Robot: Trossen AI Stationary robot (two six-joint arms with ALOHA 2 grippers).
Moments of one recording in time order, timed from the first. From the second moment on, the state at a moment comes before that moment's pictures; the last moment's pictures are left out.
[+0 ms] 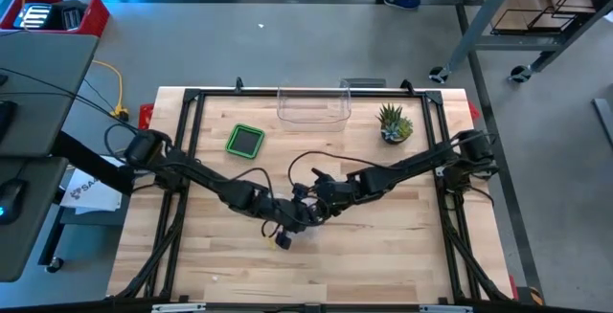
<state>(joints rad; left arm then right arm) -0.36 1.75 1.05 0.02 -0.24 0.25 0.23 1.82 1.19 -0.29 -0.04 1.22</state>
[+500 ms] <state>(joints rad) -0.39 1.87 1.05 -0.11 -0.27 0.05 0.24 1.83 1.19 -0.32 -0.05 1.20</state>
